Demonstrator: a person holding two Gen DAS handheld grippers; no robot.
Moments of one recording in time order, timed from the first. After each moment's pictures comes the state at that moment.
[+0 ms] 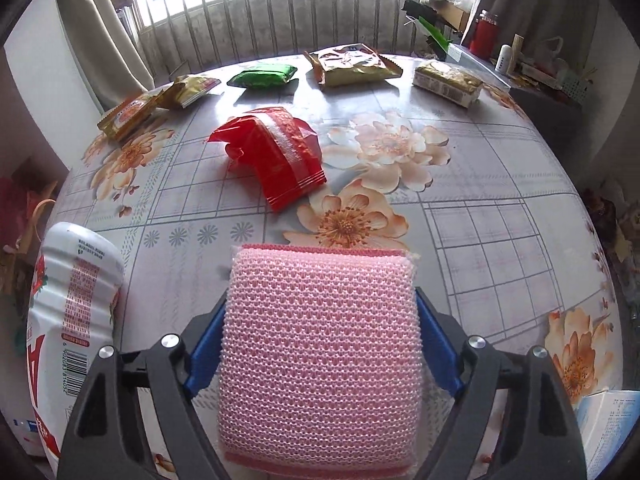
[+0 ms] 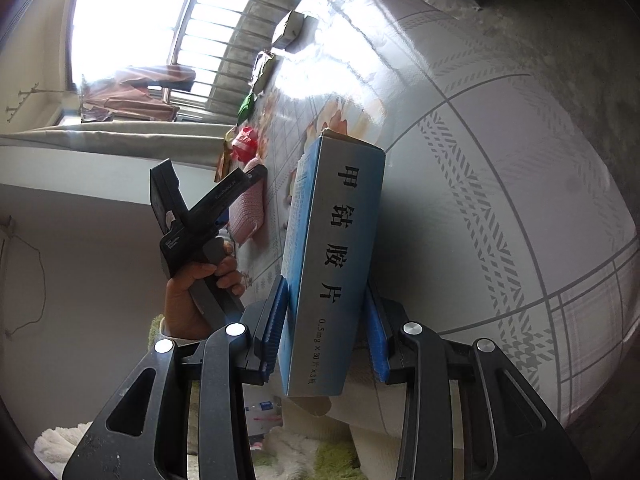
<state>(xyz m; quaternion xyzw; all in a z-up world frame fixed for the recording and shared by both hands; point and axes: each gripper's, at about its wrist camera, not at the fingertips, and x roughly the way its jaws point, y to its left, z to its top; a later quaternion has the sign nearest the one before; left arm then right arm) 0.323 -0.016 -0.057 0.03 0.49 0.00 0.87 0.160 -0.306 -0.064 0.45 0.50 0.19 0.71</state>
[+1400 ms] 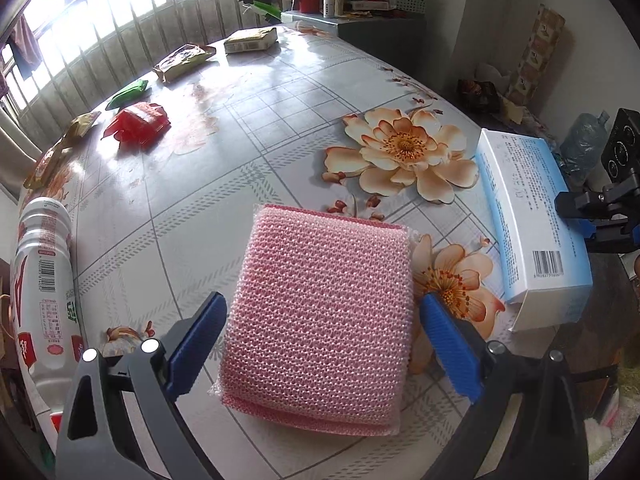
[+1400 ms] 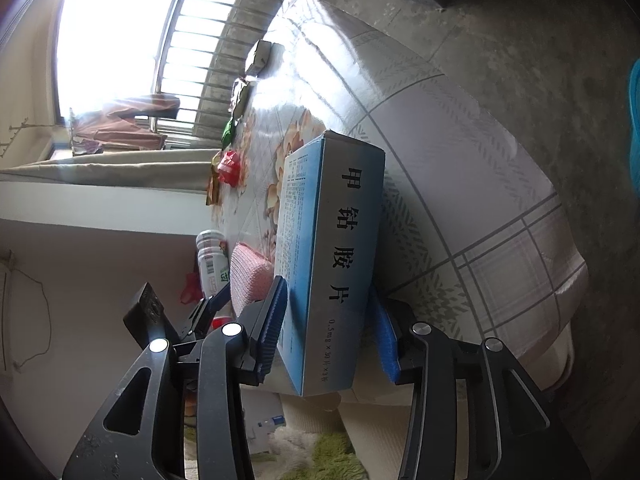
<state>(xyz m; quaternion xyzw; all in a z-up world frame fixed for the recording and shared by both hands) 0.177 -0.048 -0.050 0.15 0.49 -0.23 0.83 0.138 -0.334 -0.067 0.49 0.50 0.15 0.70</state>
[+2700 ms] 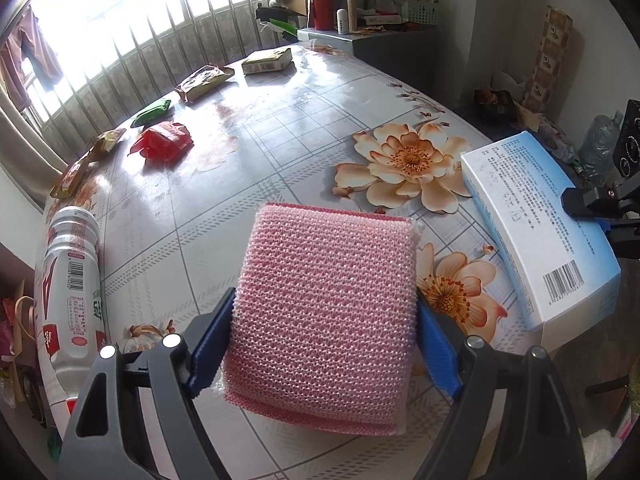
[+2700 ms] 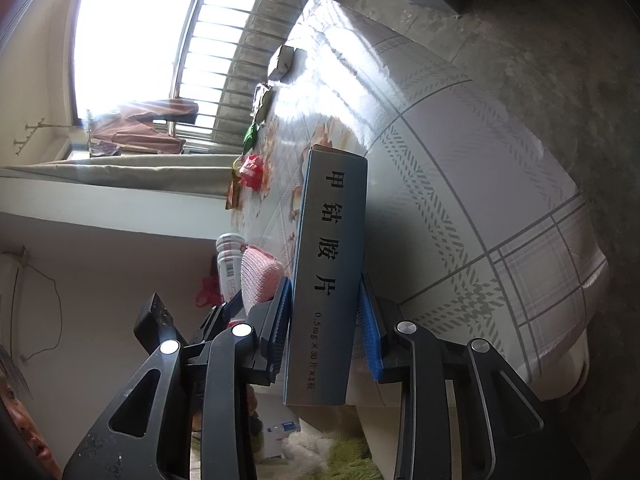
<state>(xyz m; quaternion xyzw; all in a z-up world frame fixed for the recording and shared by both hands) 0.162 -0.053 -0.039 0.16 0.45 -0.20 0.85 0.140 -0.323 -0.061 0.50 0.47 0.16 0.71</state>
